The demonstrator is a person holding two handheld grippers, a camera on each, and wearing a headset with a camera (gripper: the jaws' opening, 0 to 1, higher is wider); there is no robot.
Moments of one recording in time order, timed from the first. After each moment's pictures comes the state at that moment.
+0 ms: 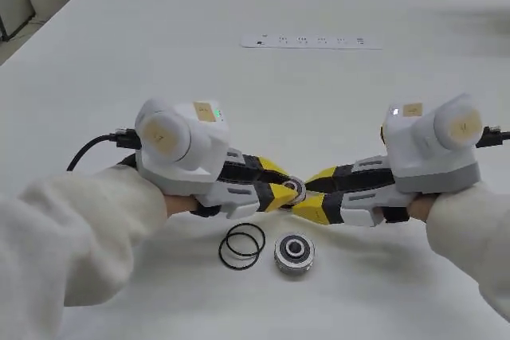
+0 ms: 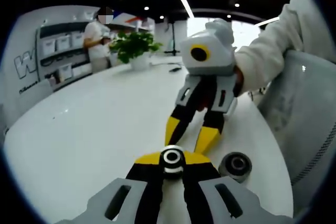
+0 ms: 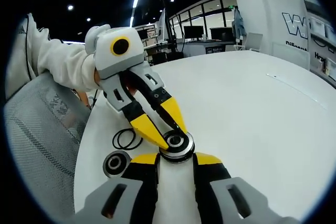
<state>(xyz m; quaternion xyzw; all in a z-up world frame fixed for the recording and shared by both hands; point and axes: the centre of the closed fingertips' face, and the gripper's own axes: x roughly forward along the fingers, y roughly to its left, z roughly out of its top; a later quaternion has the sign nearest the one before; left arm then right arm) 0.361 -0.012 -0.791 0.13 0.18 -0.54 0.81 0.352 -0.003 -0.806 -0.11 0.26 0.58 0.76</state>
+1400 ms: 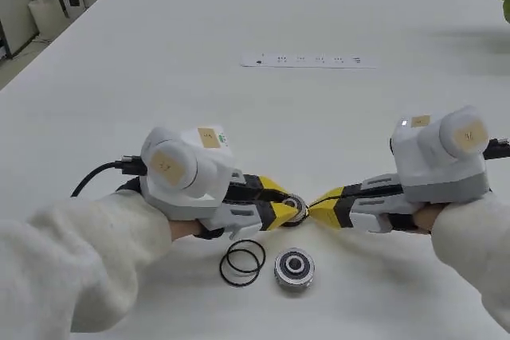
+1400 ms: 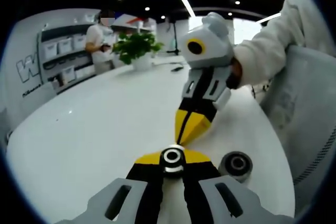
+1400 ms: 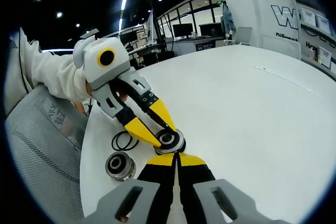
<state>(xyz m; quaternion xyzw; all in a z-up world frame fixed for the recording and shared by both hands) 0.362 -0.010 -0.791 0.15 0.17 -0.52 0.82 0.359 -0.020 -0.800 -0.07 0.29 0.55 0.78</state>
